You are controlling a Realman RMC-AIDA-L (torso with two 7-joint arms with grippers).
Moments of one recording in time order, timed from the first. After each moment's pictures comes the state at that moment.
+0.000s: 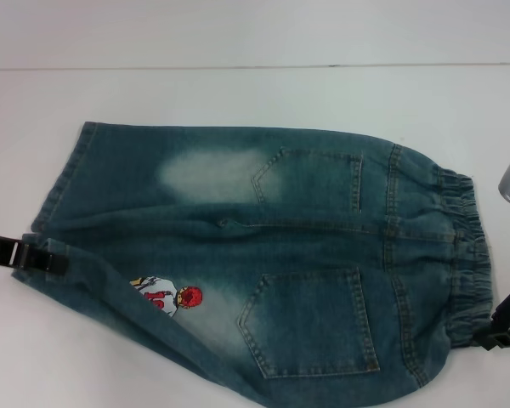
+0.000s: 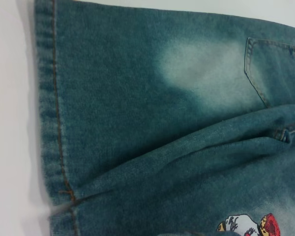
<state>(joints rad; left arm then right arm) -0.56 -2.03 0.62 1.02 2.61 1.71 -2.28 0.52 2.09 -1.13 -1.26 -2.70 -1.84 2.22</state>
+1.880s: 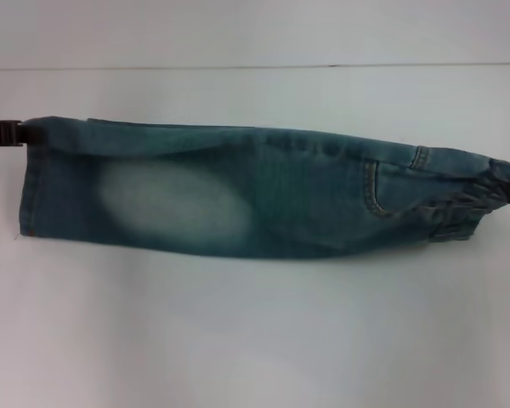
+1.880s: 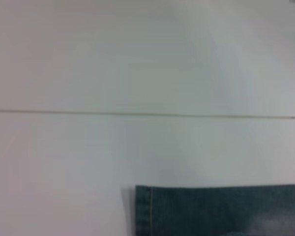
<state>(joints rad) -0.61 -2.03 0.58 0.99 2.48 1.30 -2.26 0.45 2.00 -0.41 -1.06 -2.22 -1.90 1.87</state>
